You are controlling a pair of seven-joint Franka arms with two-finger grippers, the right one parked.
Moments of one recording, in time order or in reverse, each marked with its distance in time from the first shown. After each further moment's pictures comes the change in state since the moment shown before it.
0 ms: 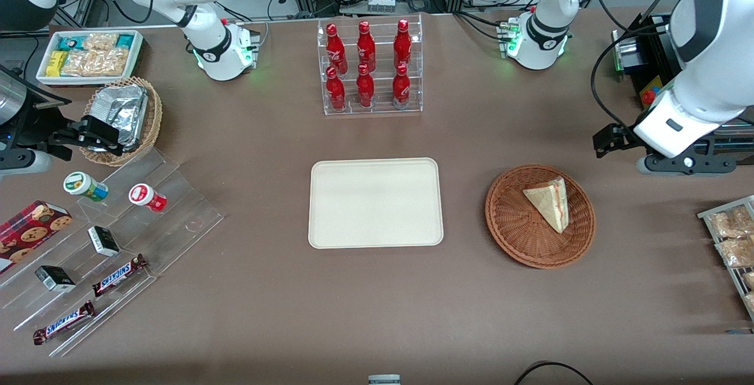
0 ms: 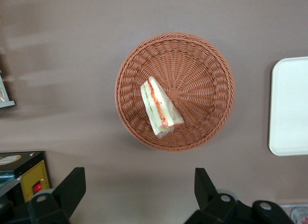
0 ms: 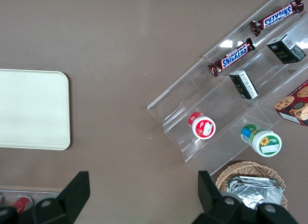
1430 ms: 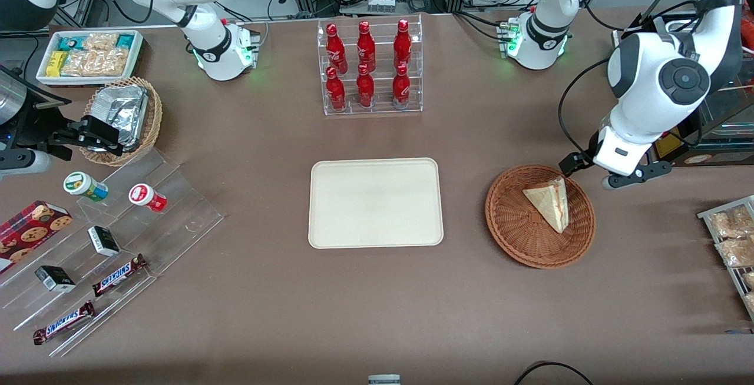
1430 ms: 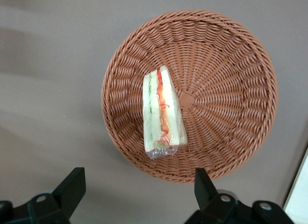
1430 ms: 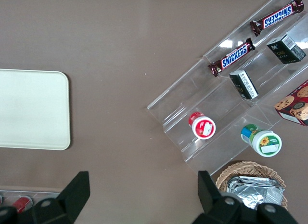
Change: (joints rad) arm 0.000 -0.017 0.001 -0.410 -0.001 0.425 -0.345
